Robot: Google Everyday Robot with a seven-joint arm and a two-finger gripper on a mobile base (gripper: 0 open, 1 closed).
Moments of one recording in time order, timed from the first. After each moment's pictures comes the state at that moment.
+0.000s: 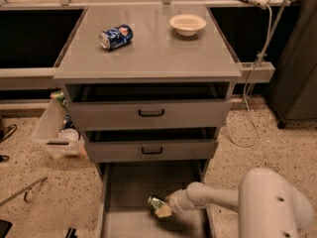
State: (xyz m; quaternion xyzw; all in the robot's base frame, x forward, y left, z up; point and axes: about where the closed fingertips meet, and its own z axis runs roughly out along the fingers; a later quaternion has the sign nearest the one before) arm 0.541 -0.036 0.163 -0.41 0.85 0.25 0.22
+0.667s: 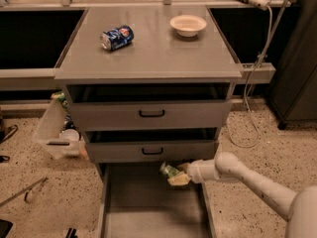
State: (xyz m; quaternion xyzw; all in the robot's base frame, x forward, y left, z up) arm 0.611 -0.095 0.340 -0.40 0.80 0.31 0.32
